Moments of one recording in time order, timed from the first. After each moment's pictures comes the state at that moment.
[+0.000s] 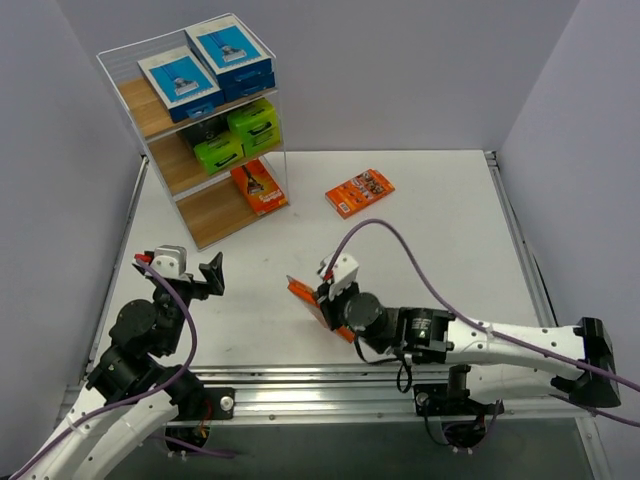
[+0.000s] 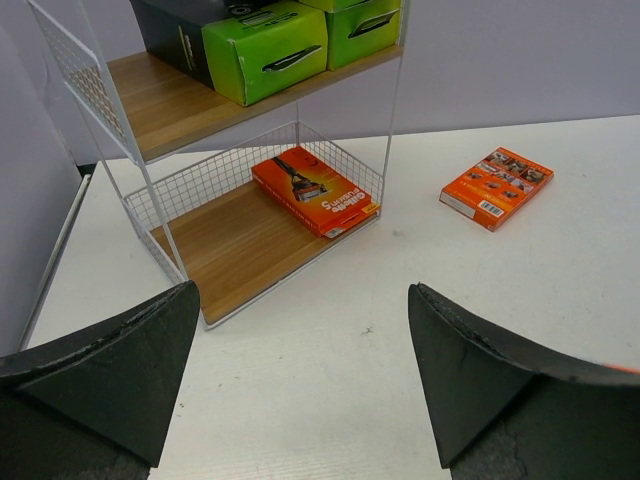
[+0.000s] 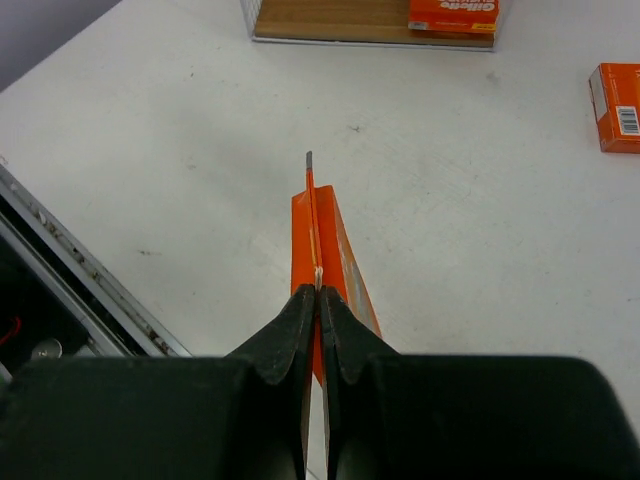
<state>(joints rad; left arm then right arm) -0.69 0.34 0.62 -0.20 -0.54 0.01 1.24 1.06 0.83 -0.13 0.49 0.29</state>
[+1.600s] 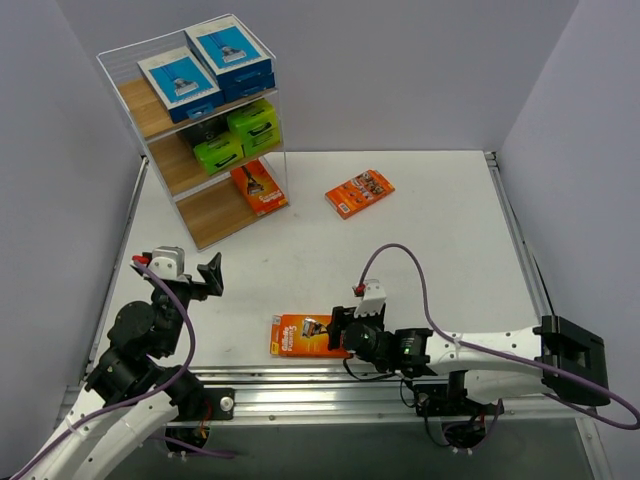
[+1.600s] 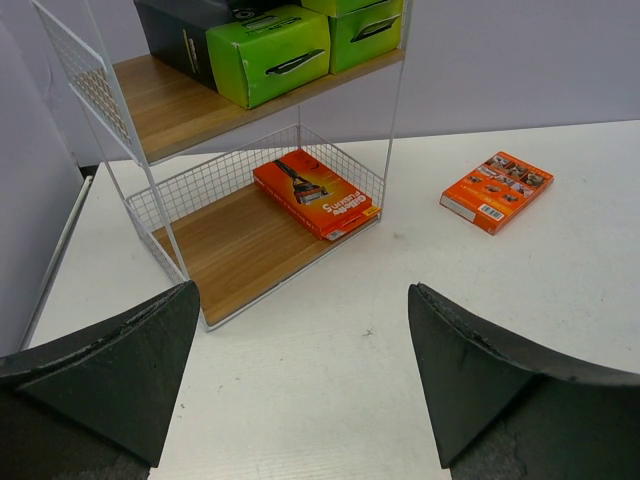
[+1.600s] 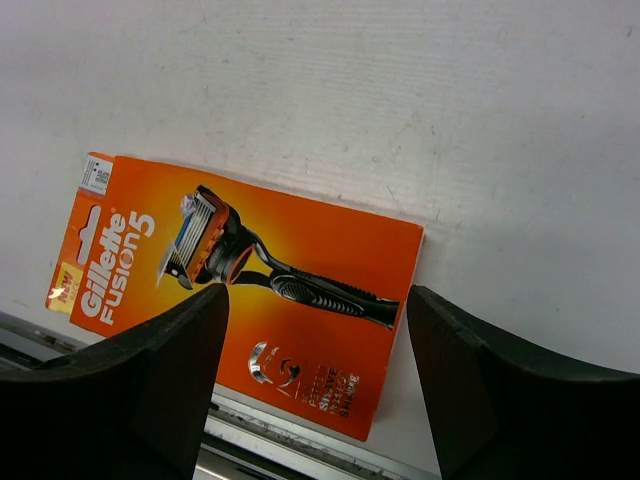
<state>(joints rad) -0.69 0.33 0.62 -0.20 -0.54 0.01 1.31 1.18 0.47 -0.09 0.69 0.92</state>
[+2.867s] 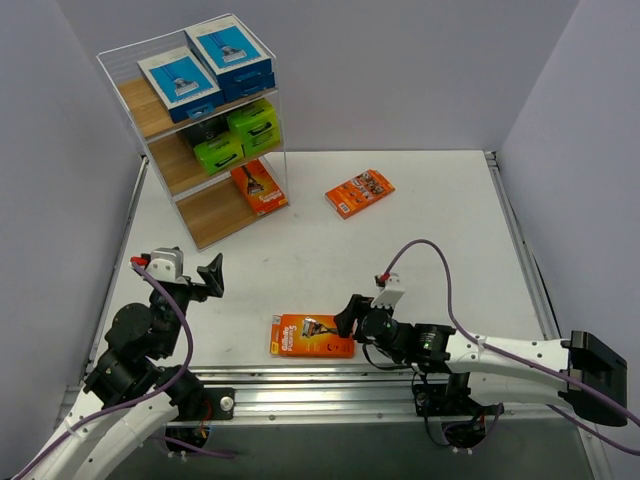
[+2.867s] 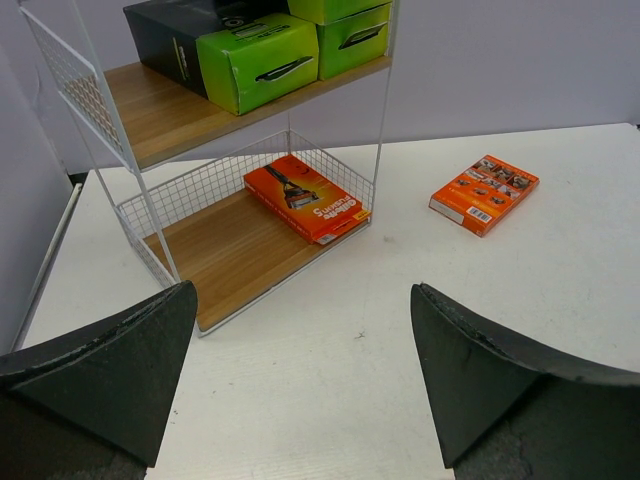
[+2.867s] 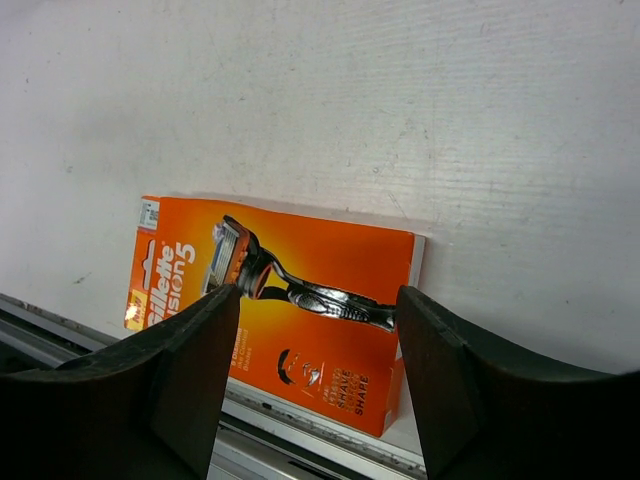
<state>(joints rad) -0.69 0.32 0.62 -0.20 -0.52 0.01 1.17 1.00 0.39 -0.06 0.54 1.03</state>
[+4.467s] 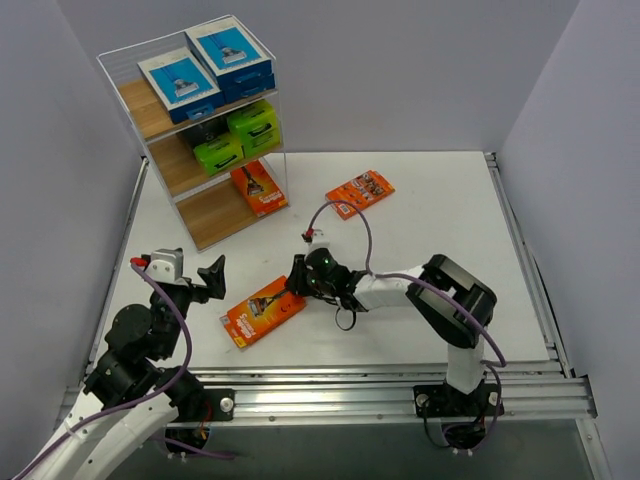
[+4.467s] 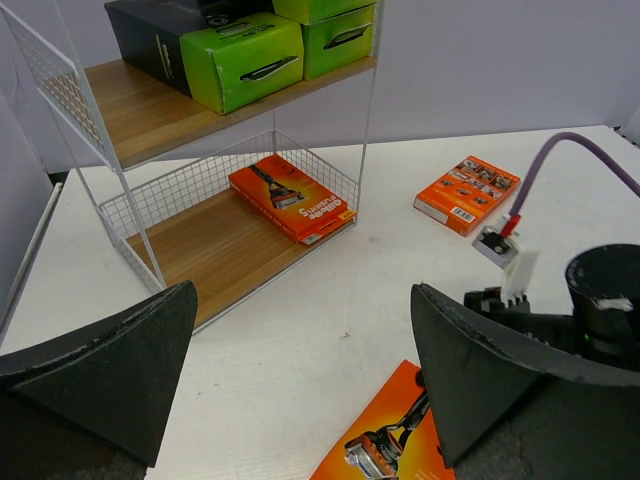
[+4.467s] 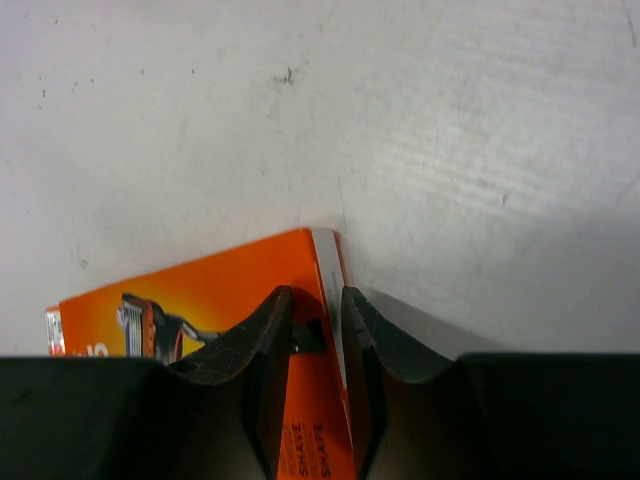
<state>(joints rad) -0.69 0.32 0.62 -0.20 -0.49 -0.01 0.90 1.85 0.87 0.39 0.08 0.69</state>
